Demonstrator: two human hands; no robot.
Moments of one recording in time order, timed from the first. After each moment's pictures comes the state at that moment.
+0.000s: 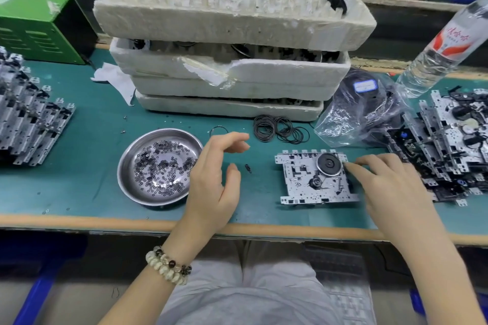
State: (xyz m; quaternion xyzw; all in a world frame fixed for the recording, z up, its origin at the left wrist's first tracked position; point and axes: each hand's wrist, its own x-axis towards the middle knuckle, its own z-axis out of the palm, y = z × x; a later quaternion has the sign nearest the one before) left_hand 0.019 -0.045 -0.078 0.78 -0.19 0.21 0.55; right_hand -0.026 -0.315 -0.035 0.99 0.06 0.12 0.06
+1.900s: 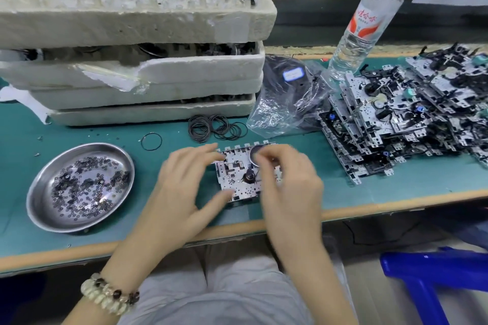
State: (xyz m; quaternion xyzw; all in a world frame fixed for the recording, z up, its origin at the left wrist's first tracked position) left_hand 0.012 -0.075 -0.070 0.89 -0.32 0.06 0.32; right_hand -0.039 -0.240 -0.030 0.89 -0.12 0.28 -0.35
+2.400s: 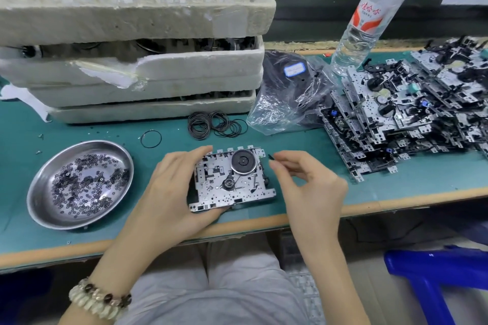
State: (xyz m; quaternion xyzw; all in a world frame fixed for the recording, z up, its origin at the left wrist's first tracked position) left_hand 0.010 -0.066 -0.068 0.90 -0.29 0.03 0.31; right_hand -0.045 -0.271 -0.052 0.84 -0.15 0.28 -0.45
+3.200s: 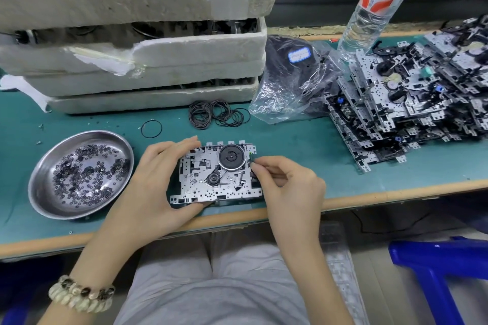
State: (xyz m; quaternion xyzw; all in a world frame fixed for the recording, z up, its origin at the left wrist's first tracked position) left_hand 0.012 -0.042 -0.069 0.90 -0.31 0.03 0.31; right_hand -0.048 -0.245 -0.061 0.82 -0.20 0.19 -0.50
